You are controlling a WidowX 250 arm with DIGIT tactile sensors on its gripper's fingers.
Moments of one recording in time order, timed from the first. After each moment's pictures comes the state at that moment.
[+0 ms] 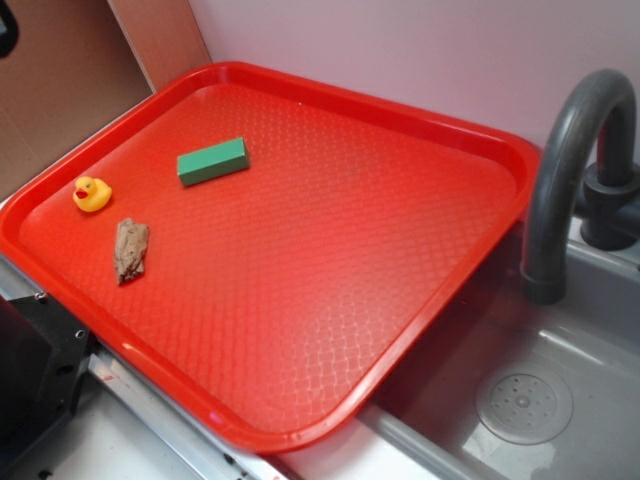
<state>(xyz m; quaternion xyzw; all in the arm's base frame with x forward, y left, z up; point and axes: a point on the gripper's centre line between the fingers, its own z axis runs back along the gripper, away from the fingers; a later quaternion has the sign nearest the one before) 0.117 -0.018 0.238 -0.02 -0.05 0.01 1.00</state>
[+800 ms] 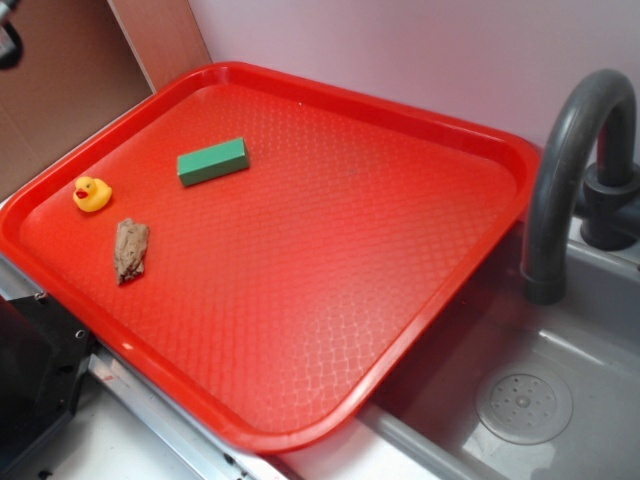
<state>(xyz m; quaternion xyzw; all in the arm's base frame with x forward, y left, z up) 0.131 0.069 0.188 -0.03 -0.07 0.13 0.99</state>
